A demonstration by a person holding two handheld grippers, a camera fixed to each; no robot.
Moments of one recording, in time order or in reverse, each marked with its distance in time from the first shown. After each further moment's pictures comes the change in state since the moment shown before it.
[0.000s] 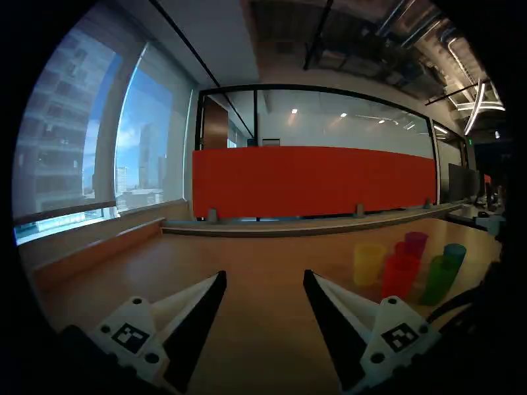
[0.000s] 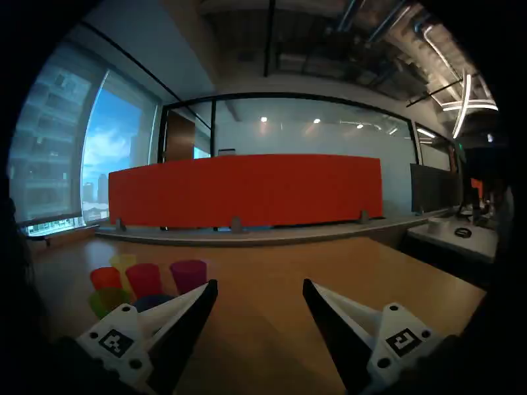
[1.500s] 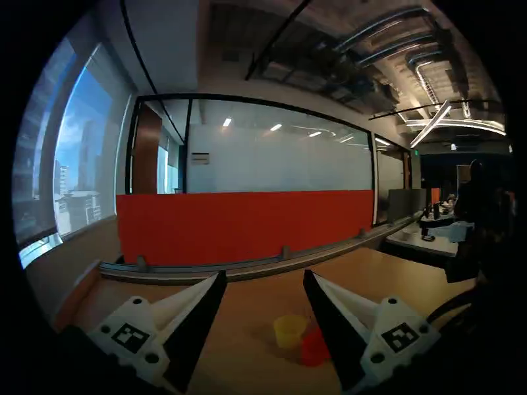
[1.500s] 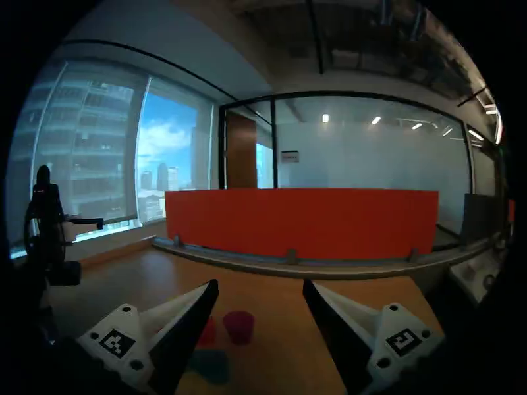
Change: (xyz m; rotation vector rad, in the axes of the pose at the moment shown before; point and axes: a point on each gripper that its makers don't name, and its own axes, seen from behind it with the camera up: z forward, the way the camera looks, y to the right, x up) left arm 0.200 0.105 0.013 -0.421 0.016 -0.022; right arm 0.150 -0.041 -0.004 0.397 -0.047 -0.057
